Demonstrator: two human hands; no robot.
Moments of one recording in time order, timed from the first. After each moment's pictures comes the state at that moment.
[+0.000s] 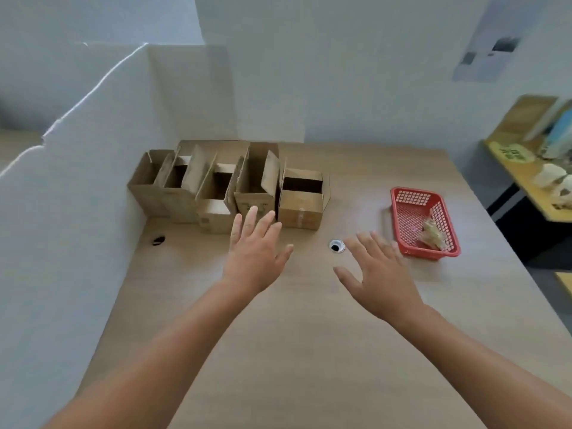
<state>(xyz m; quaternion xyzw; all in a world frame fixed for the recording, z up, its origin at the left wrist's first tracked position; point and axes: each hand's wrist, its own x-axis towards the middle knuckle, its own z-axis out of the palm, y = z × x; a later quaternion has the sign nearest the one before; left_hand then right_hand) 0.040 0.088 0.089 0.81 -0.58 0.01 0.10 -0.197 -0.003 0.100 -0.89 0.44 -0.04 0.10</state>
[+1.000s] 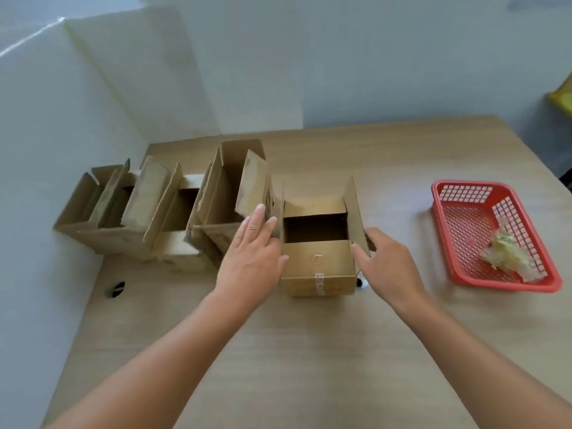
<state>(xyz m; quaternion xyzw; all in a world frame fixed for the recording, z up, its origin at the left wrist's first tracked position) 0.115 -0.083 -0.004 0.75 -0.66 0.05 -0.05 -0.103 -0.200 -0.032 -0.77 0.53 -0.18 0.31</state>
